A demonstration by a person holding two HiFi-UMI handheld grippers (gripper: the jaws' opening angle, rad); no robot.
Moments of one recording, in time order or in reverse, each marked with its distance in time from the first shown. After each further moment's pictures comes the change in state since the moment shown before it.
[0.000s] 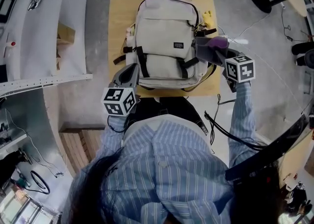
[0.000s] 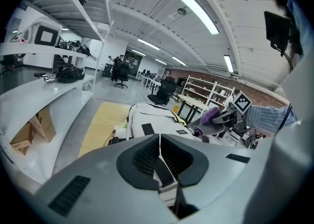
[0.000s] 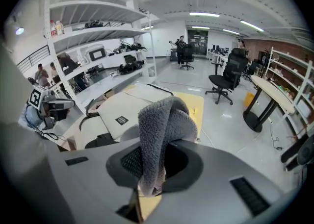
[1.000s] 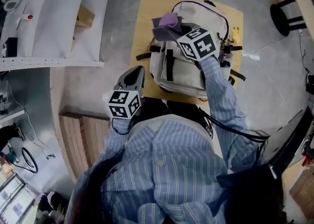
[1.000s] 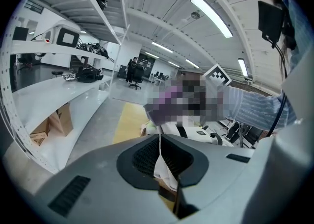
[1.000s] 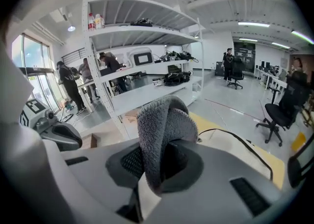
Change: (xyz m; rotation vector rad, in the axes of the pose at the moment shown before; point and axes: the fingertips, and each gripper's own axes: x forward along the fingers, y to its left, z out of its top) left arm -0.049 0.073 -0.004 -0.080 -0.028 0.138; right arm 0.135 0.254 0.193 -0.338 -0.137 0.373
